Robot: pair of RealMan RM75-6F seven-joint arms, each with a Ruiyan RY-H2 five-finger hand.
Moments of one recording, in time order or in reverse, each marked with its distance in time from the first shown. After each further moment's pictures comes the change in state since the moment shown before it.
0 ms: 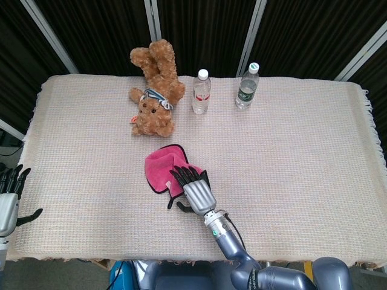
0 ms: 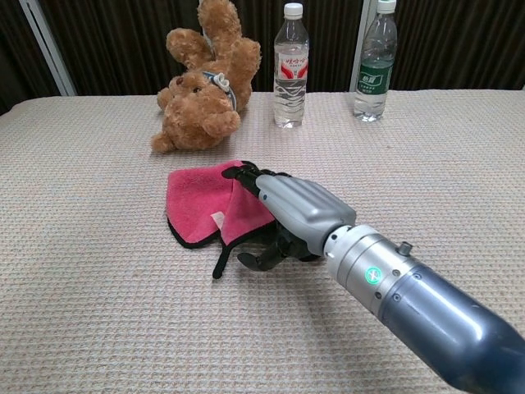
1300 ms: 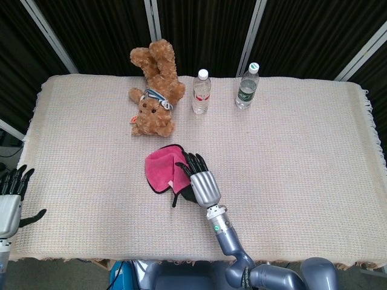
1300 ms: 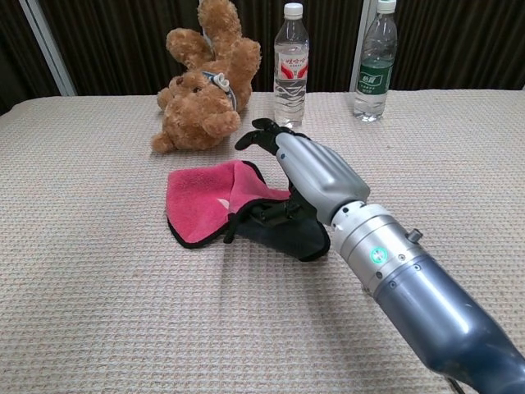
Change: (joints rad) left arm 0.005 -0.008 0.011 -0.009 0.041 0.030 -0.010; right arm 0.019 -0.072 -0.001 0.139 -0.073 0.226 0.163
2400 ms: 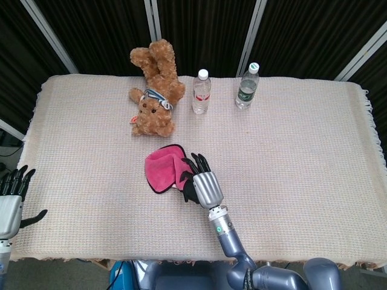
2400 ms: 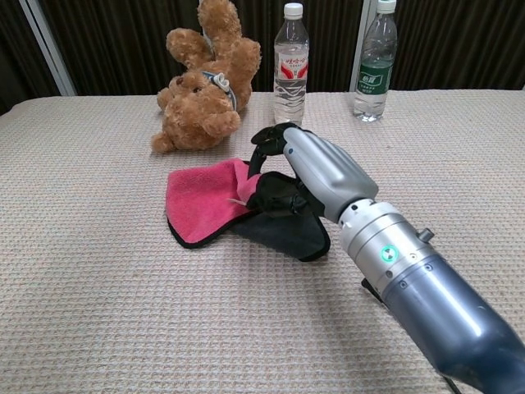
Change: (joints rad) left arm 0.002 -0.002 0.003 -0.006 0.006 0.004 0.003; right arm -0.011 0.022 -0.004 -0.045 0.016 0.021 0.005
